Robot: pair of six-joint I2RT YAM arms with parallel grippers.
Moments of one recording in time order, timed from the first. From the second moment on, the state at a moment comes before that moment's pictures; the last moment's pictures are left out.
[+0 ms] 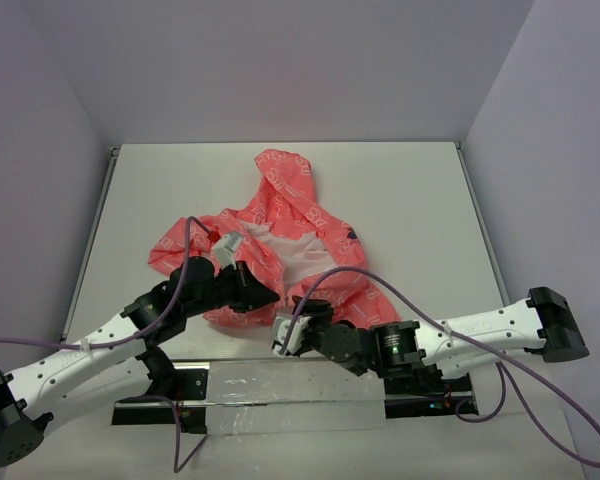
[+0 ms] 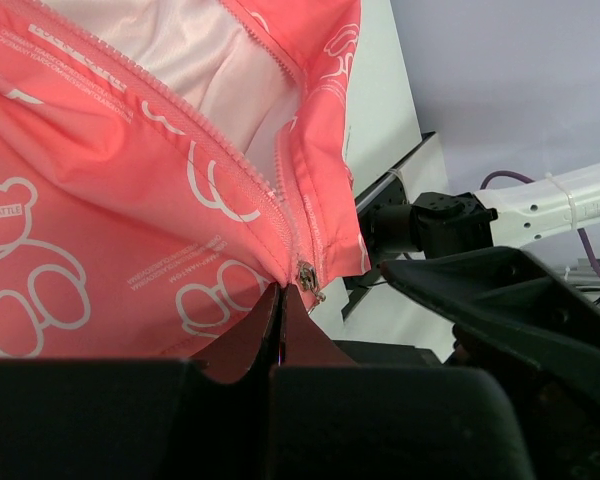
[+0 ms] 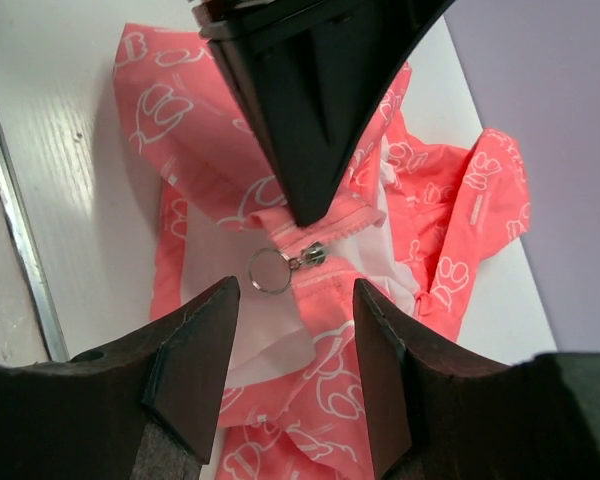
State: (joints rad) left arm -0.90 0.78 0.54 -0.14 0.16 -0.90; right arm 1.59 1.03 0.65 0.02 0.63 -0.43
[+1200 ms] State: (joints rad) left arm -0.90 0.75 0.57 -0.20 0.13 -0.93; right arm 1.76 1.33 0.41 0.89 1.03 -0.86
